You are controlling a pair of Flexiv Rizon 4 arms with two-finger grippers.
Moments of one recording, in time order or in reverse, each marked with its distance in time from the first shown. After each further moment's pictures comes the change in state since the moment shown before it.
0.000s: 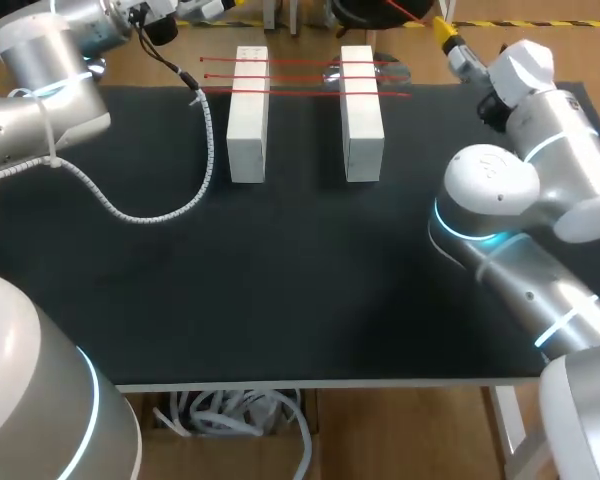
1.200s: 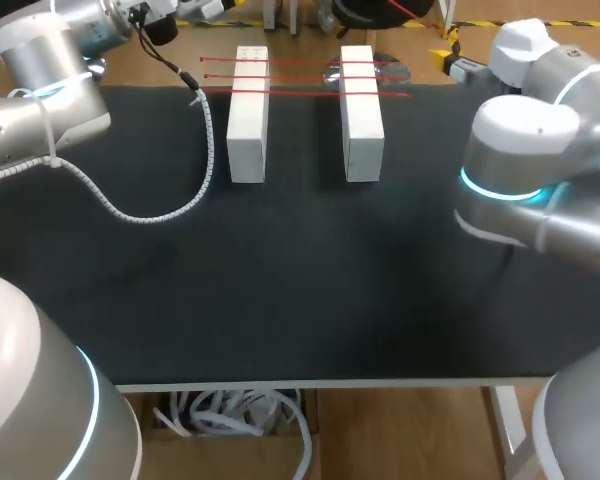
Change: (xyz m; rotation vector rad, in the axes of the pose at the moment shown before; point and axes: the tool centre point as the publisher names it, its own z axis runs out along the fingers) left arm 0.000 0.000 0.000 0.000 0.000 0.000; right arm -0.019 -0.024 -0.003 0.328 0.008 -0.470
